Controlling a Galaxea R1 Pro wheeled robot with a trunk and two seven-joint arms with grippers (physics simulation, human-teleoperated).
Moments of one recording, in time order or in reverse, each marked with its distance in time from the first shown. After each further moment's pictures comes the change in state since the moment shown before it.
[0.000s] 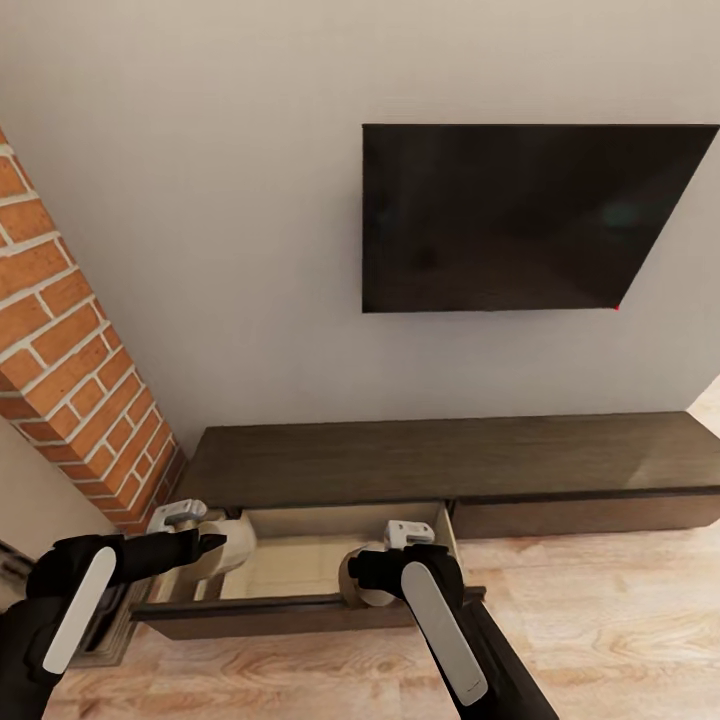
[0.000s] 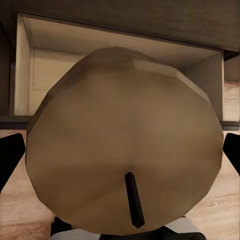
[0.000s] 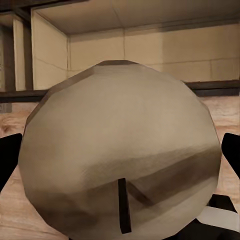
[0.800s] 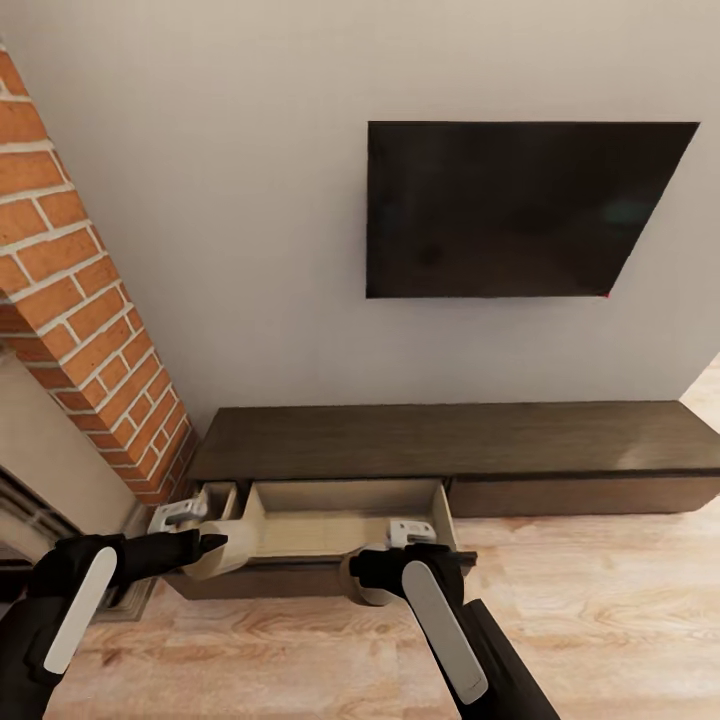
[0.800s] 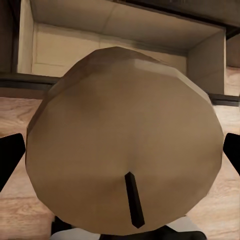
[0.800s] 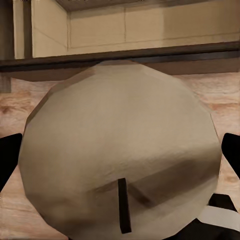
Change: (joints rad) left arm 0.000 0.000 -0.004 -0.001 -0.002 0.000 0.000; right arm -0.001 0.000 -0.005 0.000 -0.001 -0.001 -0.001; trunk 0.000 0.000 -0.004
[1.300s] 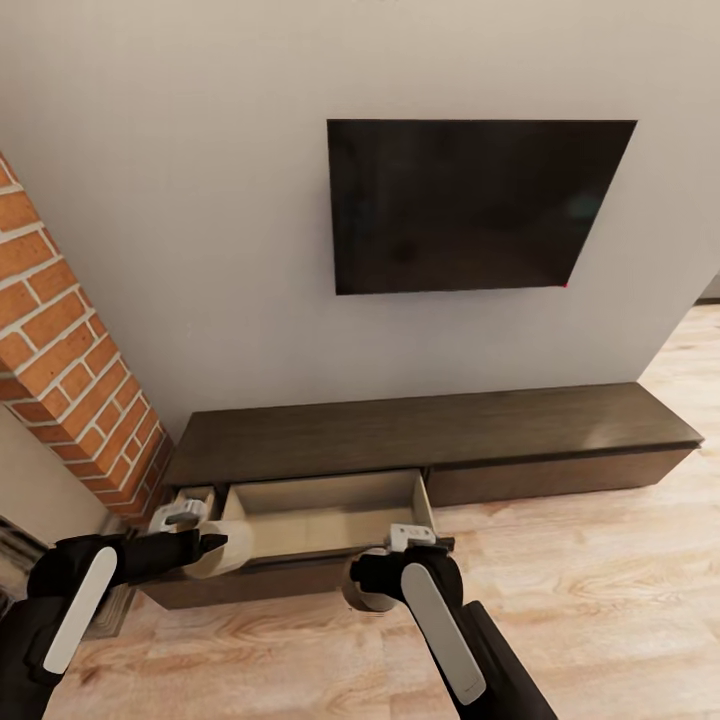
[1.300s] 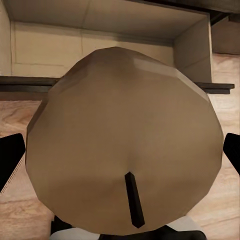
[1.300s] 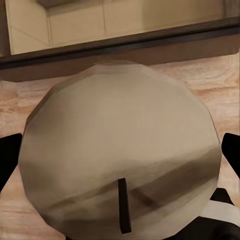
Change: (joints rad) left arm 0.000 0.000 0.000 0.000 0.003 0.000 0.000; right arm 0.001 0.000 -0.001 0.025 0.004 0.000 0.000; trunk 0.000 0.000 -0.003
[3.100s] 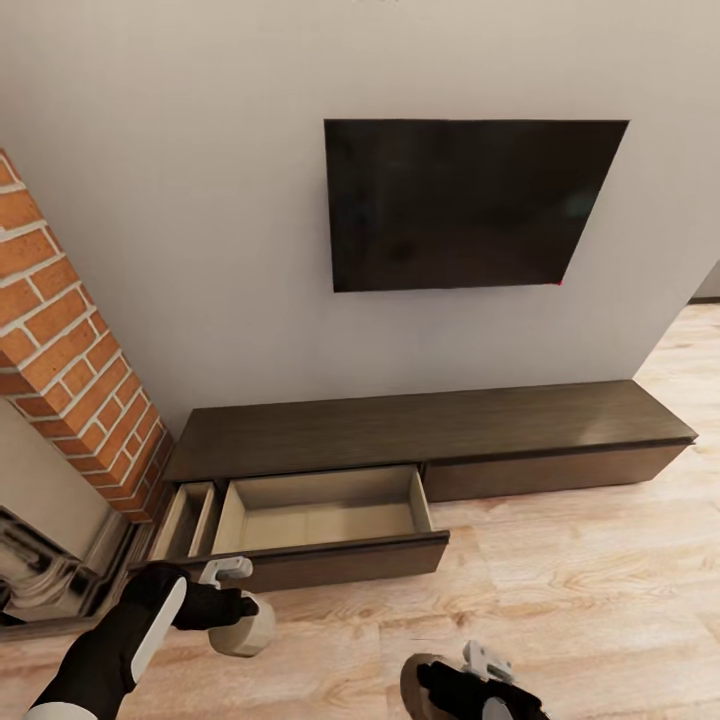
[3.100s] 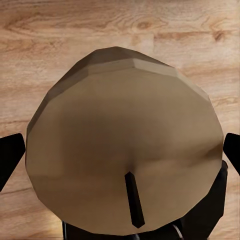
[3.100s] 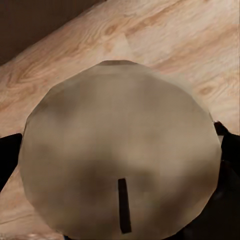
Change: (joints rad) left arm -0.072 -0.103 -0.173 0.413 -0.149 -0.042 0.034; right arm 0.294 -0.171 -0.165 0.172 0.000 -0.362 0.270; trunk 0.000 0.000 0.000
